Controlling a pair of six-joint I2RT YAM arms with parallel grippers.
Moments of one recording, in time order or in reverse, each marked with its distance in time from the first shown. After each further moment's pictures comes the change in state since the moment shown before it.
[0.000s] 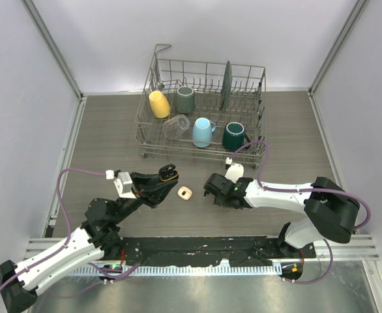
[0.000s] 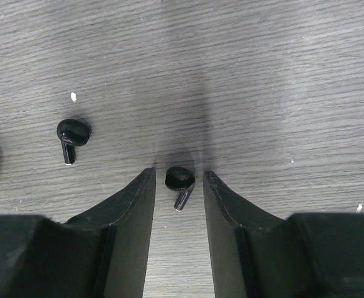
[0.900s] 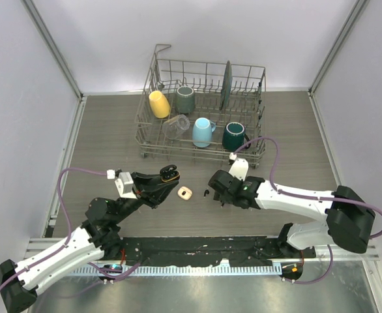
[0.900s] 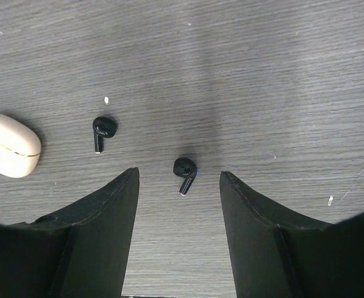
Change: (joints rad) left arm 0.000 0.005 0.004 0.004 0.017 0.000; right arm 0.000 -0.154 0.019 -0.067 0.039 -0.042
